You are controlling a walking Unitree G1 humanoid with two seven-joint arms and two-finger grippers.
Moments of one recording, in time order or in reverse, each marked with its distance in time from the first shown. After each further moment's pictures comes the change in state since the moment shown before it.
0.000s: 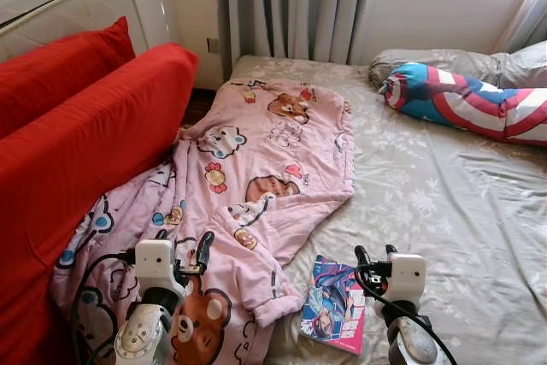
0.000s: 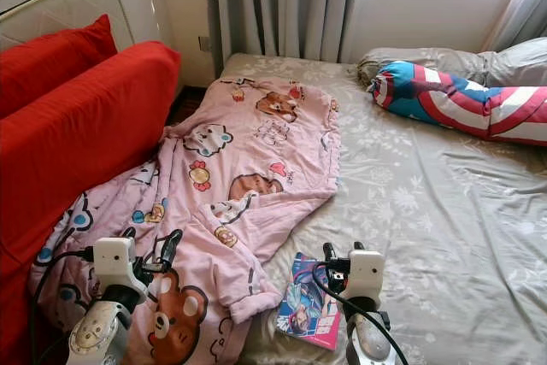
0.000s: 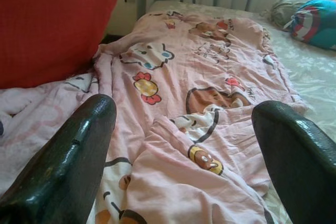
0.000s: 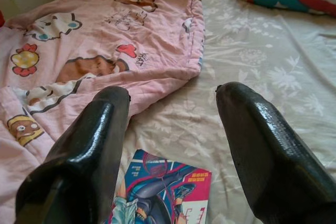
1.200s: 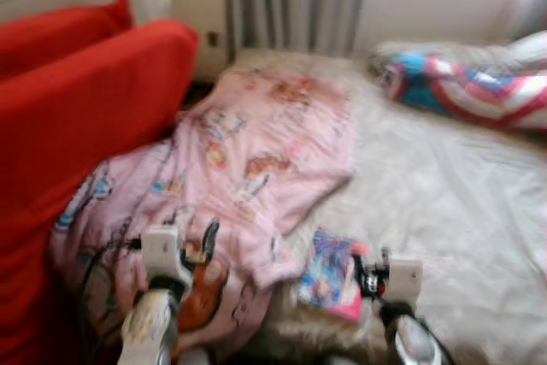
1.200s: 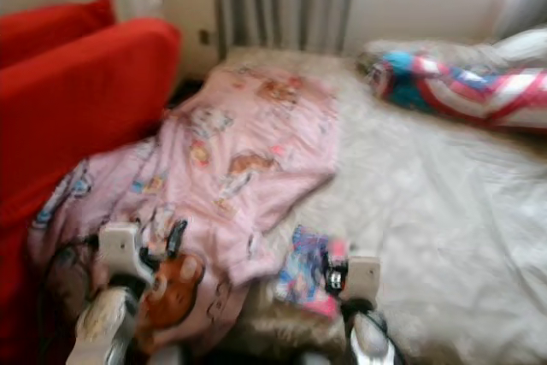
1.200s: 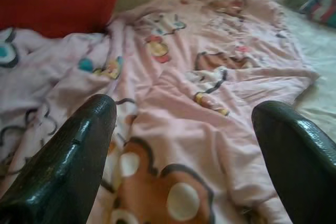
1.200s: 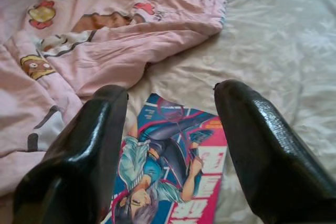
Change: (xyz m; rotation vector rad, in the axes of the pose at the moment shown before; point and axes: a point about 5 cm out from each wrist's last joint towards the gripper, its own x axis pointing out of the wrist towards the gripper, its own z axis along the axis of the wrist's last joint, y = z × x) left arm 0.000 -0.009 0.000 -0.017 0.024 -0.004; right arm 0.003 0.004 -0.005 0.010 0.031 0.024
